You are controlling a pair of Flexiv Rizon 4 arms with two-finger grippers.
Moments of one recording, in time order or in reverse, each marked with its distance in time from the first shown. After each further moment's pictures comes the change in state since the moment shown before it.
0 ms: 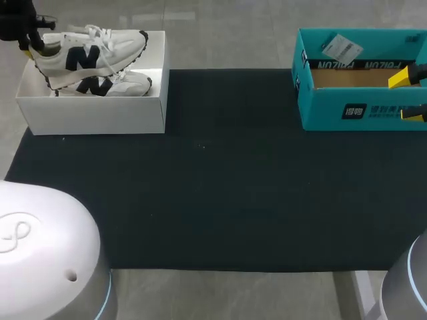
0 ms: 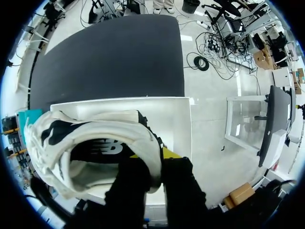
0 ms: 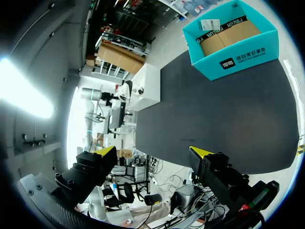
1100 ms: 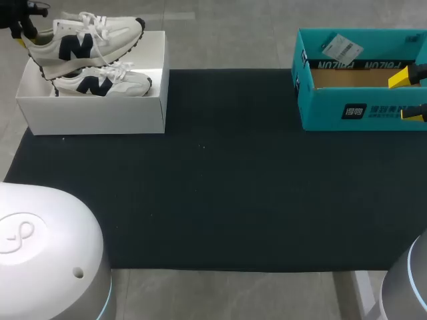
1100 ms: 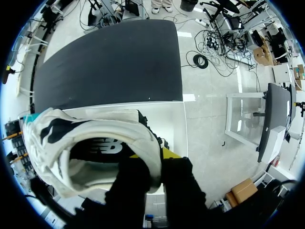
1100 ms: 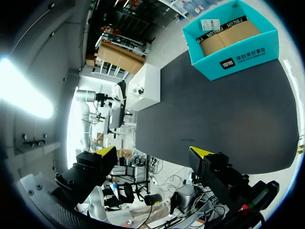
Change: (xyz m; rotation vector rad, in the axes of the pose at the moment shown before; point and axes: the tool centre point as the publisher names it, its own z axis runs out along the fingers) left arm -0.002 -0.010 -0.040 -0.031 -0.014 0.025; right arm 0.000 0.000 0.000 0.000 0.000 0.000
